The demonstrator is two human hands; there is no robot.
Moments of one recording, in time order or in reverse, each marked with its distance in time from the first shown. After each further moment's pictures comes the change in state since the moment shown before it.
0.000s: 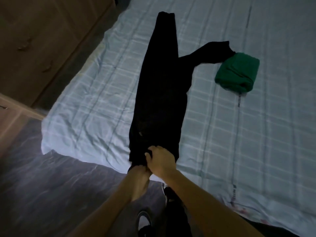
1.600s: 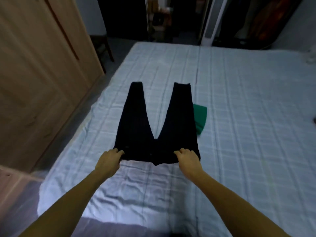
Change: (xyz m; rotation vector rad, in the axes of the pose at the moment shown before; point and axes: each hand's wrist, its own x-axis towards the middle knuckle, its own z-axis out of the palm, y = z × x) left_hand 0.129 0.069 -0.234 0.402 0.112 -0.185; right_hand -0.036 0.138 -0.276 -0.386 0.286 -0.063
